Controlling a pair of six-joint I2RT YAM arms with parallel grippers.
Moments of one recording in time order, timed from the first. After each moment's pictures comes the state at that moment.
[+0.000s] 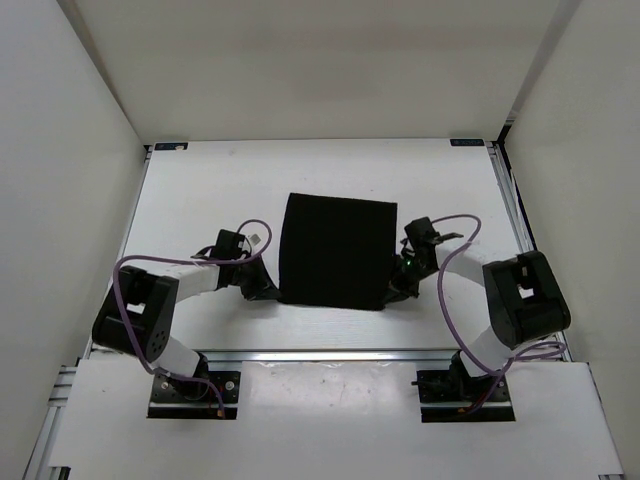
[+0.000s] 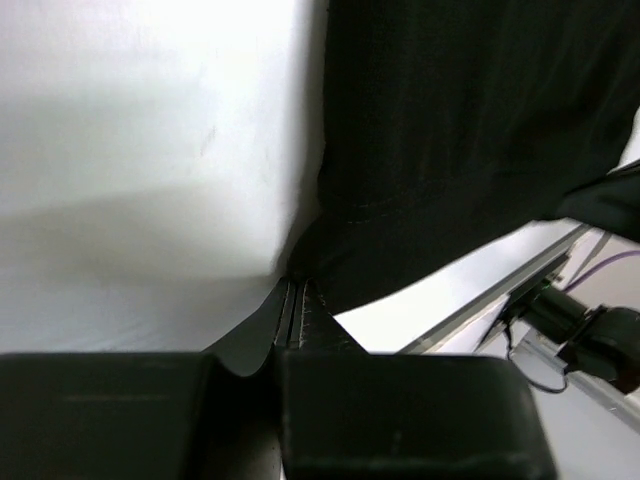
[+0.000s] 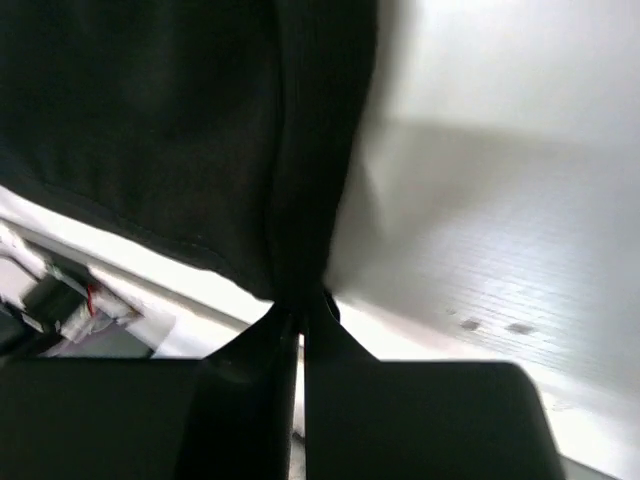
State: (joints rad) left arm -0.30 1.49 0.57 -0.15 0.50 -0.65; right arm 0.37 1.57 0.72 -0.54 -0.49 0.65
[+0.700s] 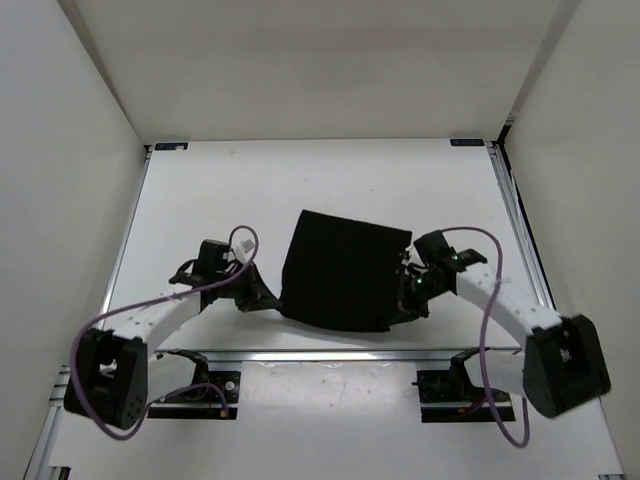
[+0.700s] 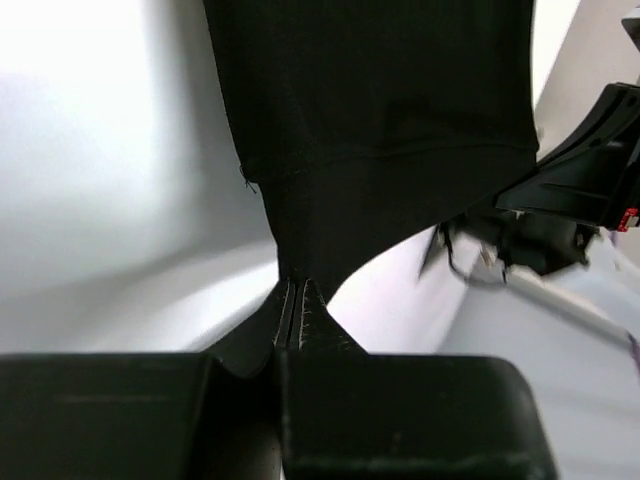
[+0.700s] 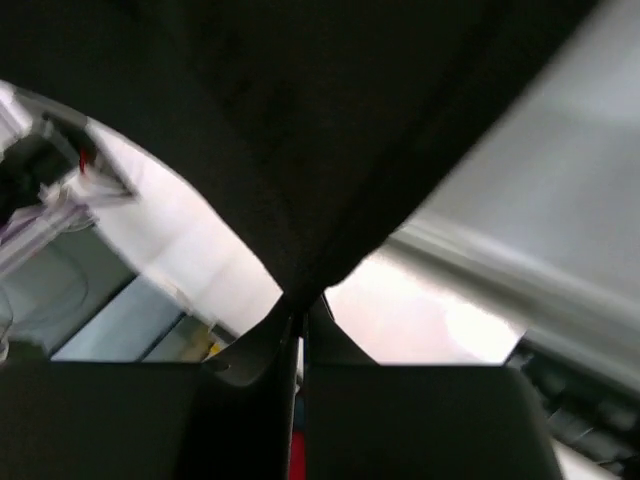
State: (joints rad) left arm -0.28 1.18 0.49 -0.27 0.67 -0.67; right arm 0.40 1.25 0.70 -0.79 -0.57 0.54
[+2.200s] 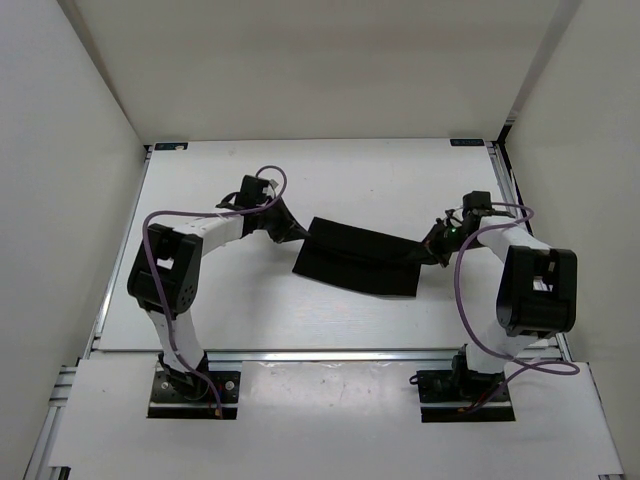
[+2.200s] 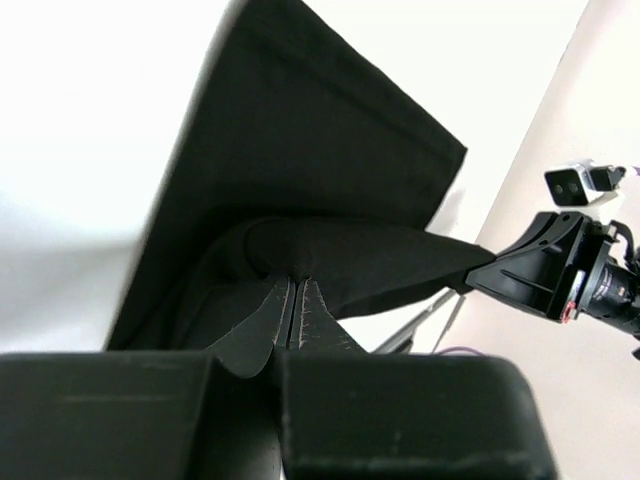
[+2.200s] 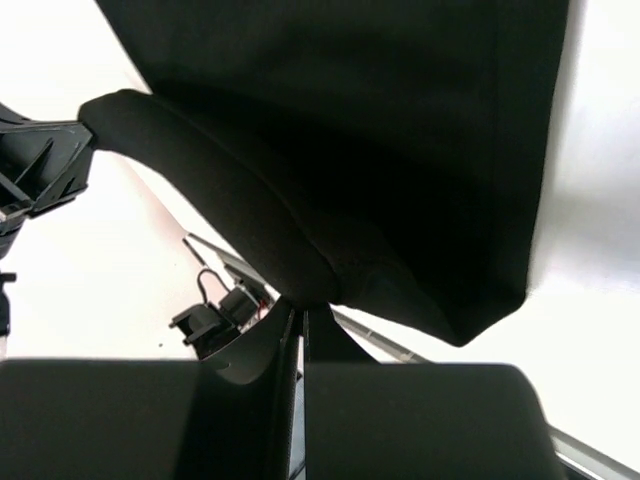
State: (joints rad) left arm -0.35 1.82 1.12 -0.15 0.50 -0.91; right arm -0.05 1.61 0.96 -0.66 -0.74 0.57
